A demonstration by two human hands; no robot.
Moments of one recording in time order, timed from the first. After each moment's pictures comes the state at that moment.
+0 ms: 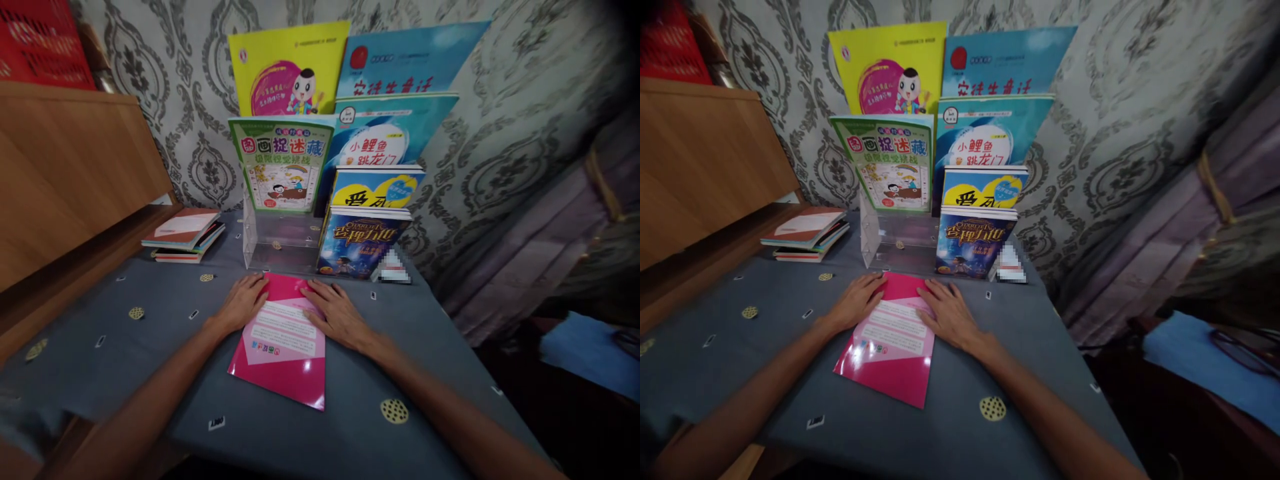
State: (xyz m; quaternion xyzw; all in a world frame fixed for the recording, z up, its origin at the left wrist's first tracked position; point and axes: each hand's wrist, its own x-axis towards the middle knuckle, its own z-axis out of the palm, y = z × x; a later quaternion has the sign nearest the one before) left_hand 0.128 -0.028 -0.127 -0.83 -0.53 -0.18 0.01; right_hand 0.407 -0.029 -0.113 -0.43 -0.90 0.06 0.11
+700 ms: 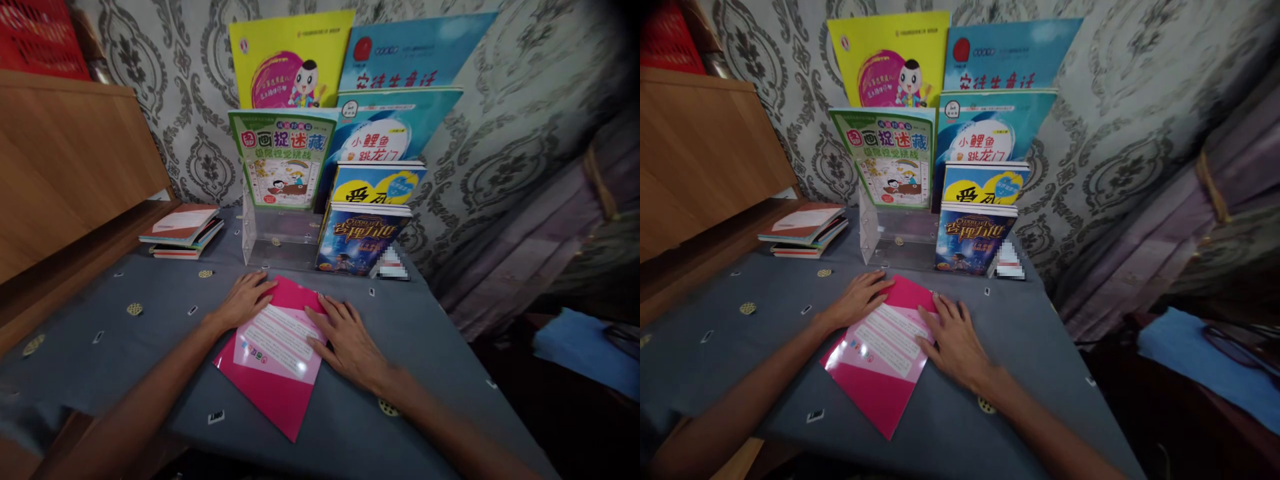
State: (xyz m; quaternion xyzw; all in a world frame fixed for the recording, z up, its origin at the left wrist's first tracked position) left_hand 0.128 -0.032 -0.126 -0.86 -0.49 -0.17 0.01; right_hand 0.417 -0.087 -0.119 -0.43 -0.90 -0.02 0.12
